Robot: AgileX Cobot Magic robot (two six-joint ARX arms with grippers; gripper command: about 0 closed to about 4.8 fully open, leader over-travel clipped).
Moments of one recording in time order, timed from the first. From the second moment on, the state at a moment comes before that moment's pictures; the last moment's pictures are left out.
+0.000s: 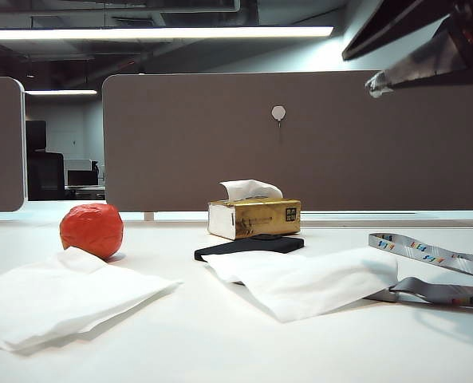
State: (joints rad) left arm 0.00 0.00 0.01 0.09 0.49 -0.04; right arm 0.37 0.88 0.62 -0.14 -0.53 0.21
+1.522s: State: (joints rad) left arm 0.00 0.00 0.01 0.10 0.23 -0.09; right arm 0.37 0.01 0.30 -0.21 0.09 -0.03
